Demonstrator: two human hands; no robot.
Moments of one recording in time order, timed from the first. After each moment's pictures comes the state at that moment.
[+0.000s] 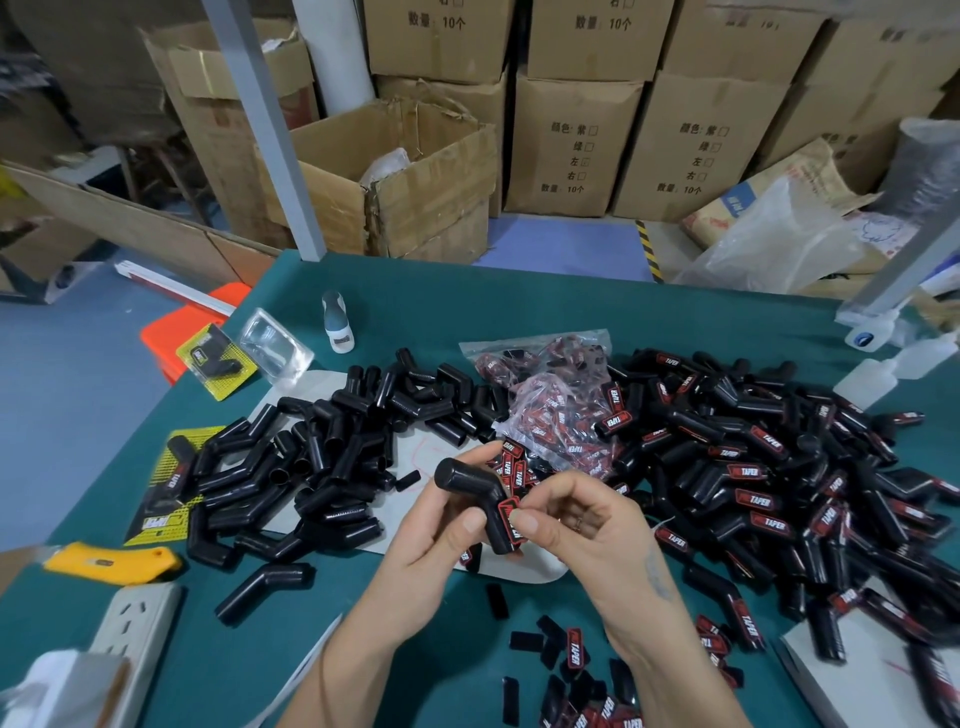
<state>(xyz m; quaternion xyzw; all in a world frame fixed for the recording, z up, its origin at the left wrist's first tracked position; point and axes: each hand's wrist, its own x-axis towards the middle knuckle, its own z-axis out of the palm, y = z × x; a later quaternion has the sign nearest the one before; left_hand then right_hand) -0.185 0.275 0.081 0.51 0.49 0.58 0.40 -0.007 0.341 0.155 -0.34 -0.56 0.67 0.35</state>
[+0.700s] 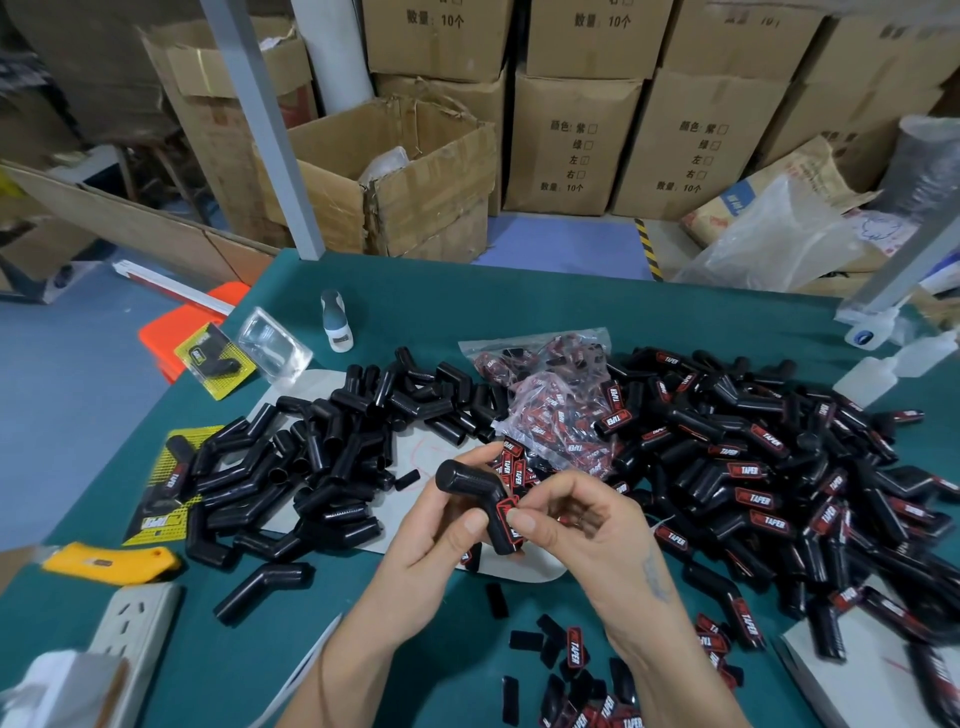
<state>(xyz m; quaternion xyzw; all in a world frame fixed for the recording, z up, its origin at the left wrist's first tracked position) -0.183 0.273 0.084 0.51 0.49 0.58 0.39 -0.008 0.340 0.157 -0.34 -0.56 0.66 0.36</state>
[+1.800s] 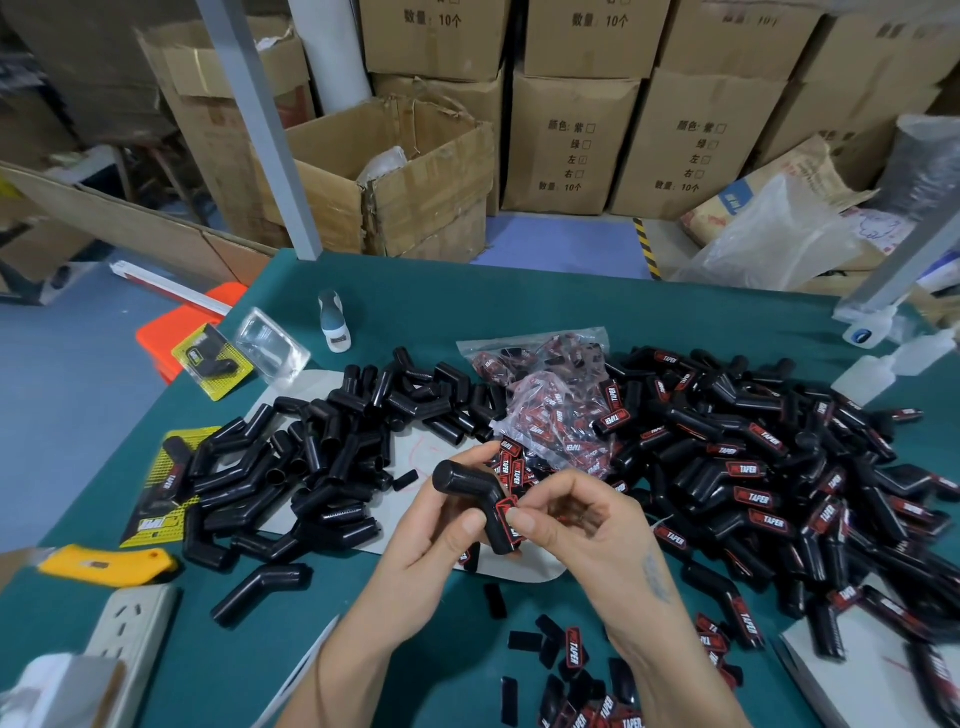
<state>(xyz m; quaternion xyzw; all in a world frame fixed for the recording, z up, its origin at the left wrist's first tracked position) -0.183 0.274 0.081 0.51 0.49 0.59 0.39 -0.007 0.341 0.158 -0.35 -0.58 0.65 0.35</state>
